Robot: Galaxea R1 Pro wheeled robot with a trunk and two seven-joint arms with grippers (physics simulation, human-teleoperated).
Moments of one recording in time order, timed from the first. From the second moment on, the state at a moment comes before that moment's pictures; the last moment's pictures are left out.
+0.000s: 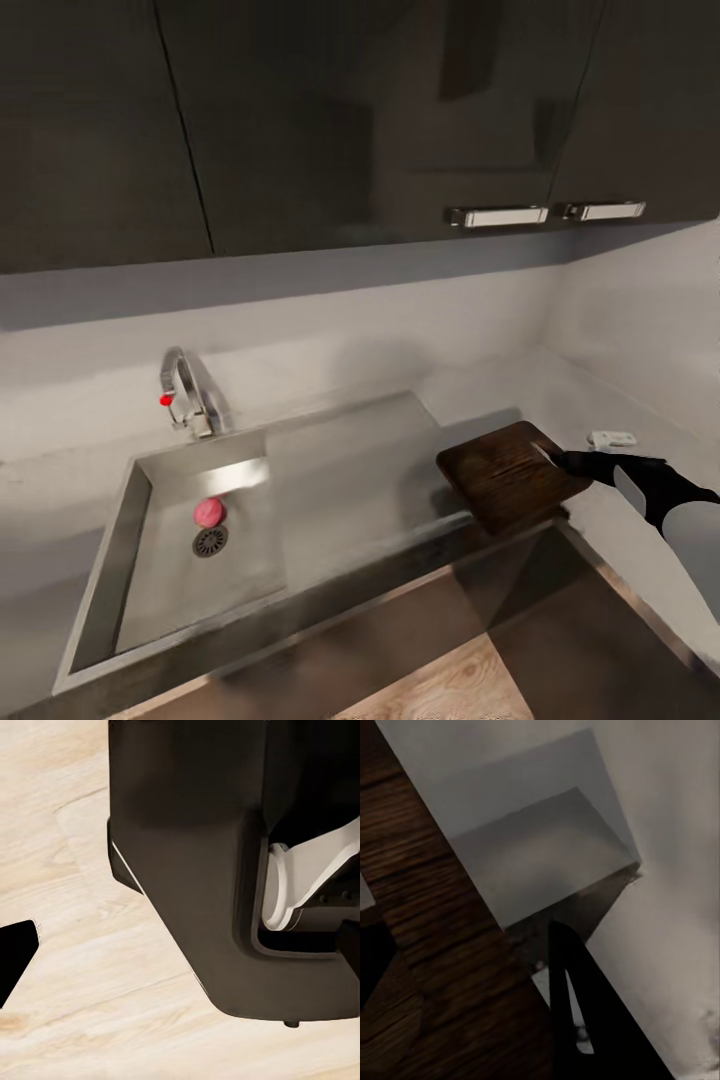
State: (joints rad) left arm 0.38 -0.04 0.01 -0.35 0.01 -0.35 -0.01; right arm -1.09 -0.42 0.06 -0.20 -0.11 0.24 0.23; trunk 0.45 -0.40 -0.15
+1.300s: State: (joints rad) left arm 0.38 -0.04 0.01 -0.35 0.01 -0.35 -0.01; right arm -1.09 -0.42 0.06 -0.20 -0.11 0.24 0.23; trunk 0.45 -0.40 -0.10
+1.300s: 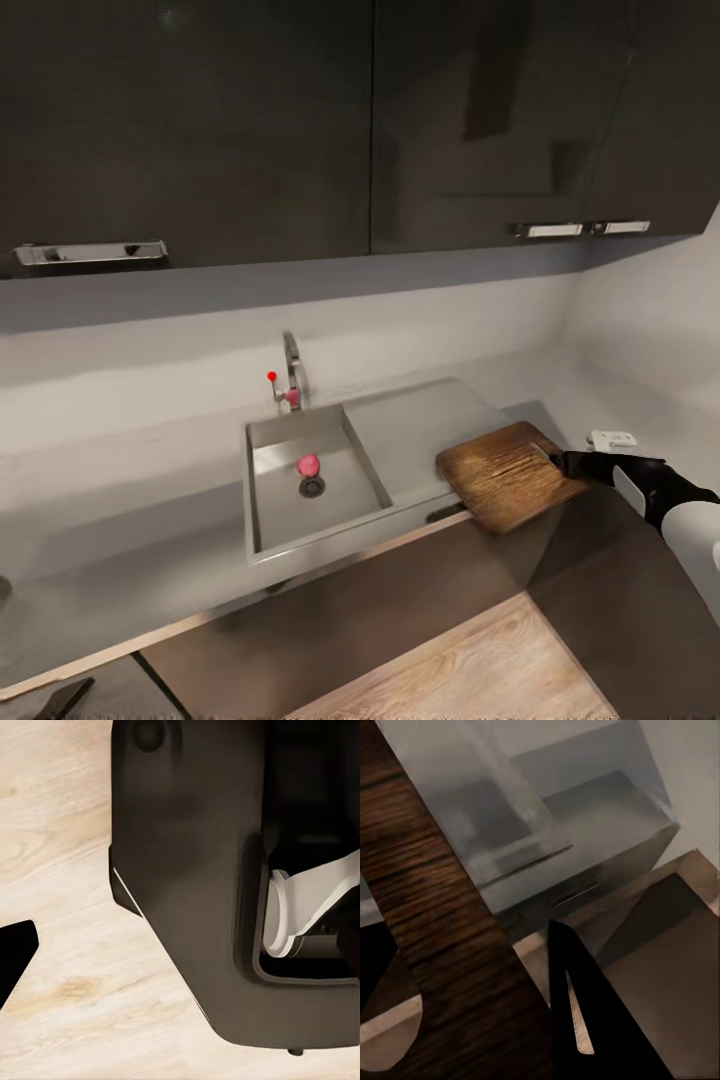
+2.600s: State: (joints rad) left arm 0.38 -0.04 0.01 -0.34 0.01 -0.35 -0.01; right arm -1.09 -0.41 0.06 -0.20 -0.11 0.24 0.23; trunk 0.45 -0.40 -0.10
